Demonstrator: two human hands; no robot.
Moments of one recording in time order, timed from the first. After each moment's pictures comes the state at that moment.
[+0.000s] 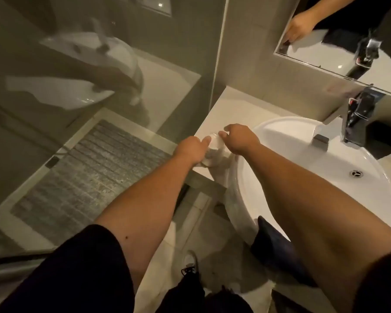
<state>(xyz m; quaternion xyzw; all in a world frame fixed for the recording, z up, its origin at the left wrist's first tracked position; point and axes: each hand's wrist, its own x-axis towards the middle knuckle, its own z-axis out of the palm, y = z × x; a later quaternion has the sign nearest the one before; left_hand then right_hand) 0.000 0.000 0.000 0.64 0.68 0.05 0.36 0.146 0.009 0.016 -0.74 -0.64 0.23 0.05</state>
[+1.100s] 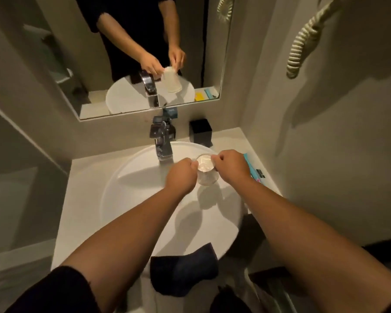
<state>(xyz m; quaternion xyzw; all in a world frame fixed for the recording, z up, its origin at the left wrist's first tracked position) 0.313 -0.104 0.061 0.86 0.37 0.08 0.34 0.420 -0.203 0.080 -0.91 -0.26 0.15 0.27</state>
